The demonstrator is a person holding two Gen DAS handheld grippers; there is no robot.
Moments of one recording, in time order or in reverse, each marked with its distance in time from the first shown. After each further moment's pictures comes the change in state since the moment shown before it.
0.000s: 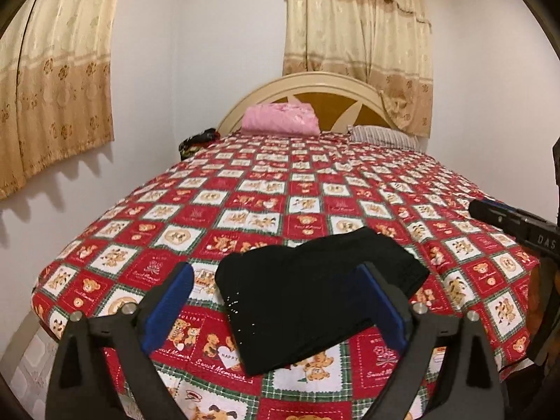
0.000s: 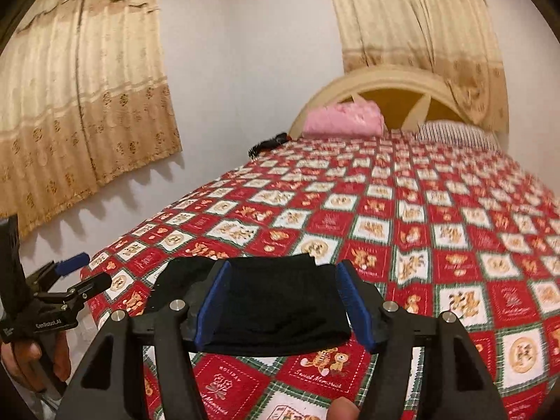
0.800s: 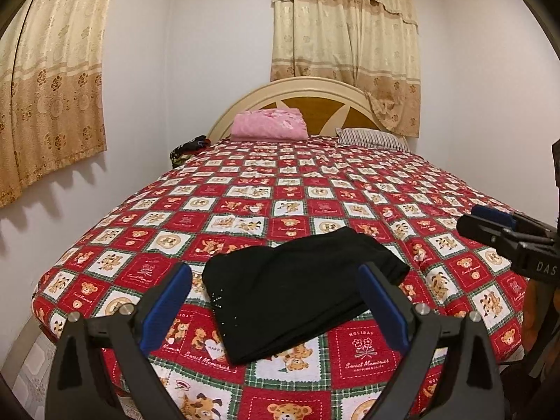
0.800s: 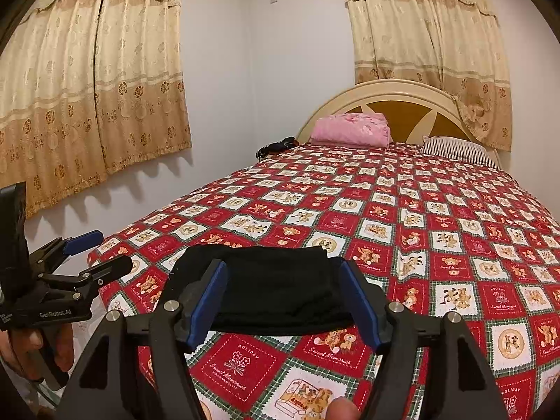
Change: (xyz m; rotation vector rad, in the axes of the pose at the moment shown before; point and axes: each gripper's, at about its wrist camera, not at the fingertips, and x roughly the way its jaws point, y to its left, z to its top) left arm -0.020 -0.022 -0.004 0.026 -0.017 -0.019; right arm -0.033 0.030 -0.016 -0.057 -0.009 -0.001
